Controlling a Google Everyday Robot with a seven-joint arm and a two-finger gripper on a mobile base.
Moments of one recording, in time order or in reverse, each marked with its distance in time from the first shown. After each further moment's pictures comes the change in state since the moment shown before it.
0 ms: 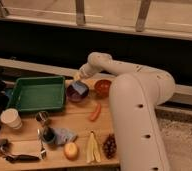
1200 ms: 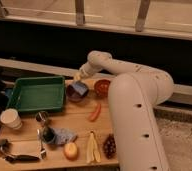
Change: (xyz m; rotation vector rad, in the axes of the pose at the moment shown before) arm 0.002 -0.001 -0.003 -0.005 0.035 -0.027
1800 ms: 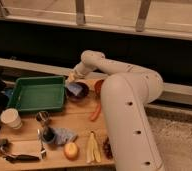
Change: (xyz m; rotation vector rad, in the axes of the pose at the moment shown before) arm 0.005 0.029 0.013 -0.045 0.029 -0.035
